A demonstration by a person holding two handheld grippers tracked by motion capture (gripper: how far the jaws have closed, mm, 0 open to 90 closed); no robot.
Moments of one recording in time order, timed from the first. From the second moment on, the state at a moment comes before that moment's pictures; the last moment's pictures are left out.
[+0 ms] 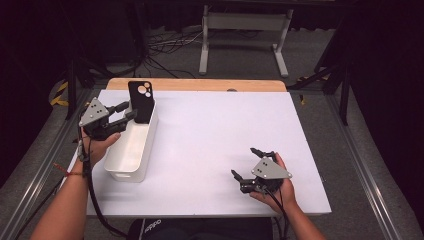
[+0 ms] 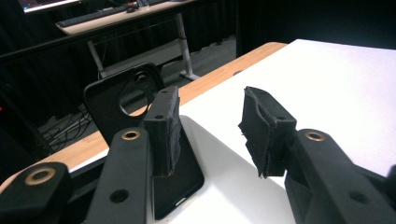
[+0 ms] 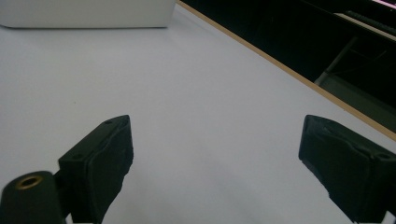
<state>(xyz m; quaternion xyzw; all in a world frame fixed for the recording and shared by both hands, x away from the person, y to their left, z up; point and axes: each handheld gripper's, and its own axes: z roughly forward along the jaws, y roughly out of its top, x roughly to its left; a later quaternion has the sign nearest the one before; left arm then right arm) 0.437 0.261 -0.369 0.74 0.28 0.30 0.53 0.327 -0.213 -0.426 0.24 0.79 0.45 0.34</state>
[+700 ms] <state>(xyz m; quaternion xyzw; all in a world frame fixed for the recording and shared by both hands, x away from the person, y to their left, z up) 0.411 0.256 -0.368 0.74 0.26 0.31 0.54 0.327 -0.214 -0.426 0.24 0.79 0.44 0.34</state>
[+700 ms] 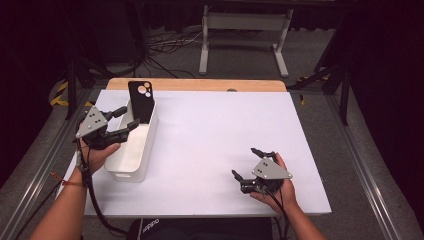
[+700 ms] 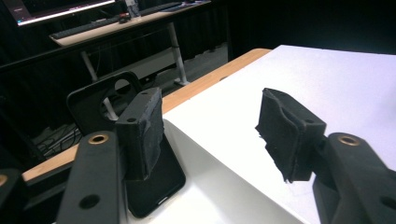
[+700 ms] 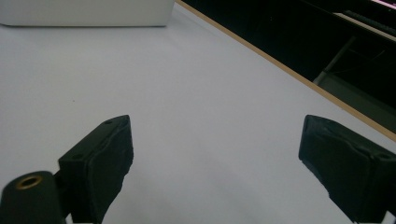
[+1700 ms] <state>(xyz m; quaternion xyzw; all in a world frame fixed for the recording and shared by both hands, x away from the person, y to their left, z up) 0.386 0.249 -0.368 0.75 0.24 0.31 0.54 0.330 -0.211 -0.423 0.23 0.79 0.45 0.34</state>
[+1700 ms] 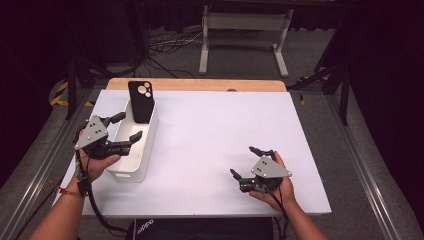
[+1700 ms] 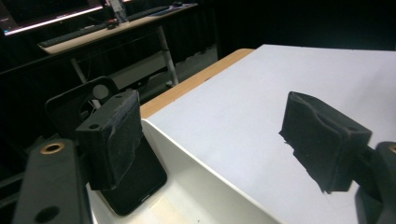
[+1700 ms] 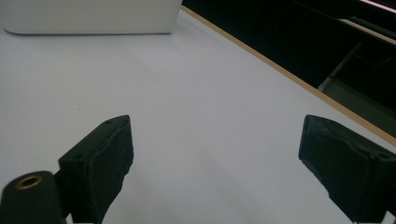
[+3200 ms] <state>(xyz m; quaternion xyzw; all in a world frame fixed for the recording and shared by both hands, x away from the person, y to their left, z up) 0.342 0.213 -0.373 0.75 0.18 0.30 0.55 0.325 -0.207 -0.422 0.22 0.80 0.46 0.33</state>
